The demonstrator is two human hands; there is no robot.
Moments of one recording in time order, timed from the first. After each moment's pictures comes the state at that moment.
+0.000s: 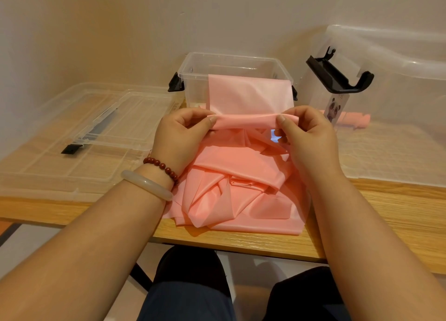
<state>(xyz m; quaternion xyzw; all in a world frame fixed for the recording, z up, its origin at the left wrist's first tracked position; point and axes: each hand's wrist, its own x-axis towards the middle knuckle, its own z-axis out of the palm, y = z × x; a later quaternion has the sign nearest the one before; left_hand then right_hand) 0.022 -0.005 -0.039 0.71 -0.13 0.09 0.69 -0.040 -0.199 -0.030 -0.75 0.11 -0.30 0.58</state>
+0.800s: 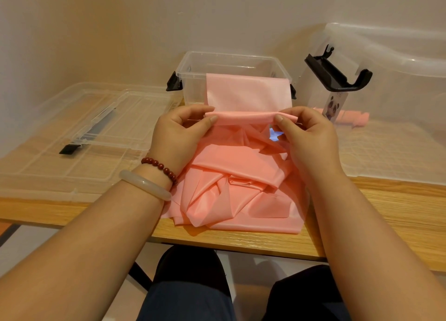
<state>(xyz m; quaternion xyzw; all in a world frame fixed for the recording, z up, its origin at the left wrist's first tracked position) 0.022 -0.004 -0.039 0.72 -0.15 0.10 0.67 -0.044 -0.197 -0.027 -0.75 0.11 -0.29 0.59</state>
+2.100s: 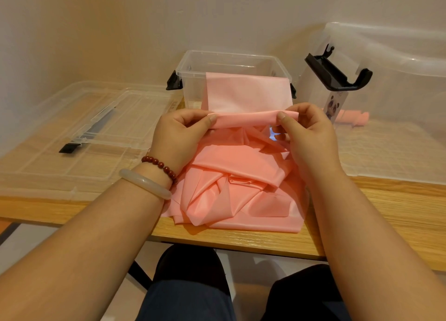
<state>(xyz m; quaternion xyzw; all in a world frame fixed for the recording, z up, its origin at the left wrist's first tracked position) 0.019 -0.007 -0.039 0.71 -0.14 0.09 0.69 -0.041 -0.200 -0.030 -0.72 0.11 -0.28 0.63</state>
